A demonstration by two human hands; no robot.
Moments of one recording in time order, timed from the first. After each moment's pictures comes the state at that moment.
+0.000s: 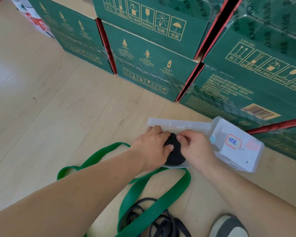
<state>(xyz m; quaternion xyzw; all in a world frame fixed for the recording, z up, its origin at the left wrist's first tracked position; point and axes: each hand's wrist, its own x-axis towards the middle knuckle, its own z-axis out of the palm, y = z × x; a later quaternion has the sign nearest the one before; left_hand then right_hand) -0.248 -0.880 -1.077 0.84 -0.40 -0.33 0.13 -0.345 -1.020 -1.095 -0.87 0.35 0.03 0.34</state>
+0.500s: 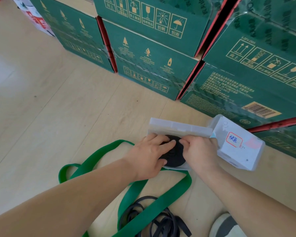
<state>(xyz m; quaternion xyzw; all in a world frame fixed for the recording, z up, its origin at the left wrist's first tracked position) -0.259 -0.848 -1.099 0.79 -0.52 -0.27 0.16 -0.360 -1.021 -1.102 -0.94 0.30 0.07 0.12</state>
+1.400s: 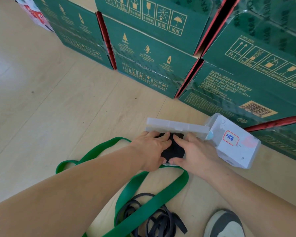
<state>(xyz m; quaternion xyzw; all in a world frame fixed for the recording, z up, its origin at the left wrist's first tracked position) -0.252 -0.872 -1.092 0.77 -0.55 -0.32 -0.01 -0.368 -1.025 -1.076 -0.94 0.18 0.26 0.12</state>
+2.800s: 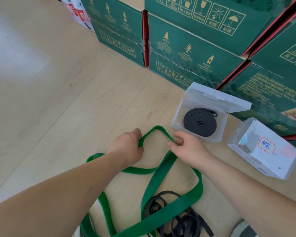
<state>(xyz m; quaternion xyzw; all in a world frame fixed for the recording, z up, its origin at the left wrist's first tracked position) -0.213 -0.746 -1.098 0.92 -0.20 -0.33 0.08 -0.306 -0.942 -1.085 -0.82 0.32 0.25 0.41</state>
